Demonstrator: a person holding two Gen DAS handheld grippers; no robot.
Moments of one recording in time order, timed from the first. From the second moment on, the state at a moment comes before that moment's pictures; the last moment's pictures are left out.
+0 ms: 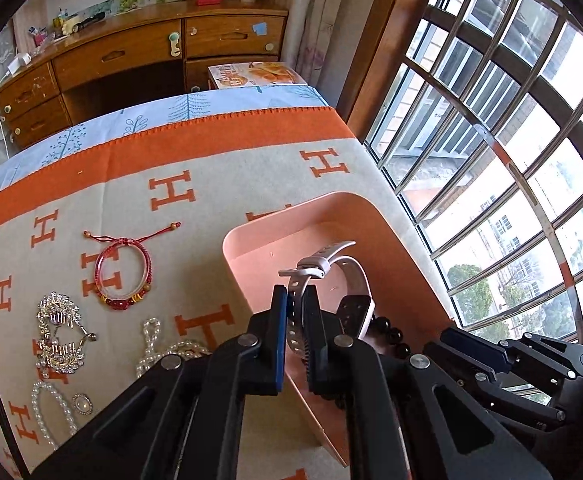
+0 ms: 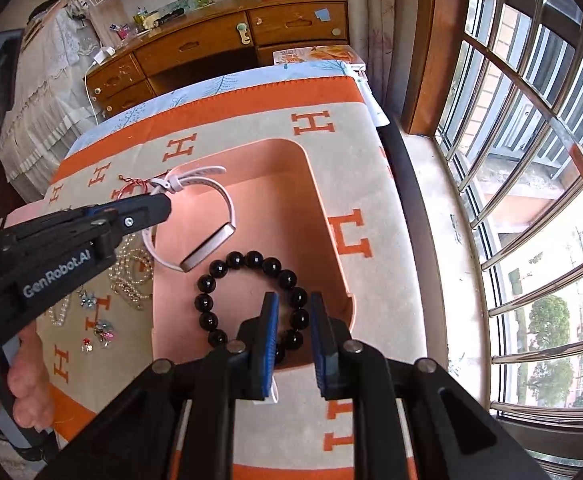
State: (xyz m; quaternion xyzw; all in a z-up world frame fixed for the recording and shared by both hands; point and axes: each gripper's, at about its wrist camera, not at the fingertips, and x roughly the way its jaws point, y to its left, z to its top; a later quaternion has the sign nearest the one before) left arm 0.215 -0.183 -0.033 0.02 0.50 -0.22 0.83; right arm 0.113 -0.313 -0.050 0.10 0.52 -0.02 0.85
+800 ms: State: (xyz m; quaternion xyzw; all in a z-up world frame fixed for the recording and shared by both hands) left arm 0.193 -0.126 0.001 0.00 0.44 -0.15 0.89; right arm 0.092 -0.290 -0.023 0.09 0.48 0.00 0.87
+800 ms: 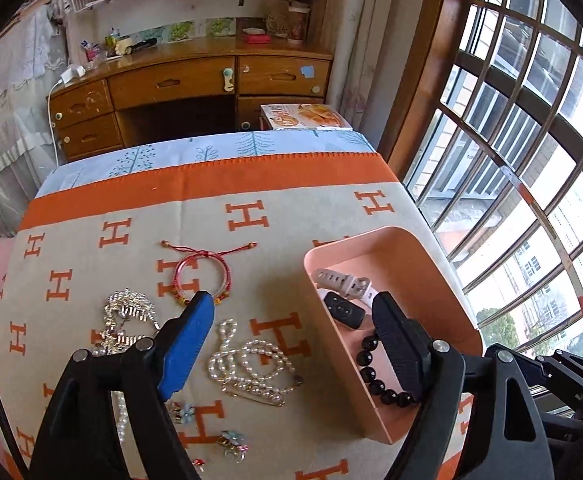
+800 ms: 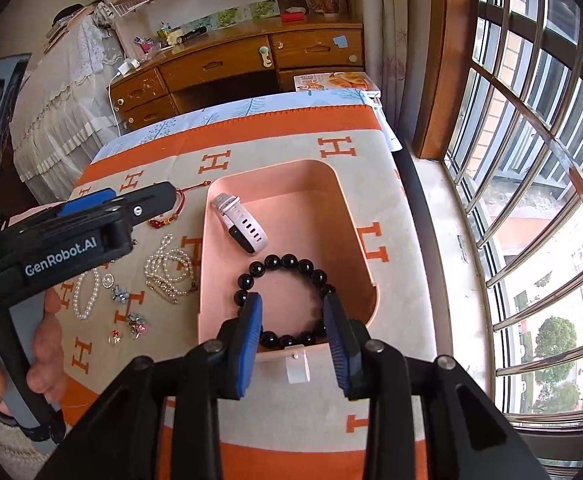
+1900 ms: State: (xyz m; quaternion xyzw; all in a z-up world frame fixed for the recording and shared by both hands) left arm 0.084 0.044 0.043 0.00 0.35 0.00 0.94; right arm 0.085 -0.166 0.022 0.03 0.43 0.13 0.89
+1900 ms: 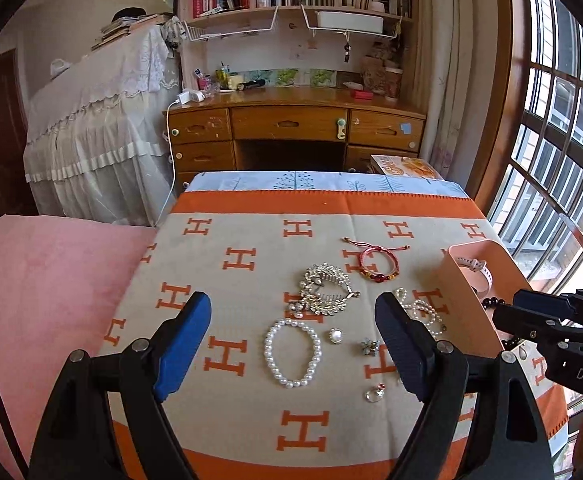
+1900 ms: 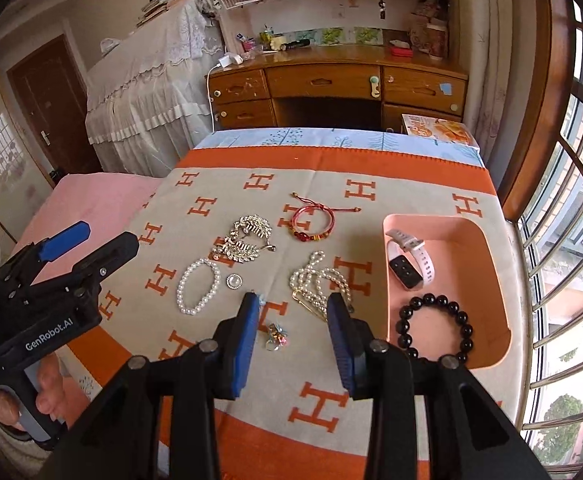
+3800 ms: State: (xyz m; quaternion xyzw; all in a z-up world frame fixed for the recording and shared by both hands) left arm 0.201 0.066 -0.107 0.05 0.59 -0.09 0.80; right arm 0.274 -0.045 -0.095 -0.15 0.58 0.18 0.78
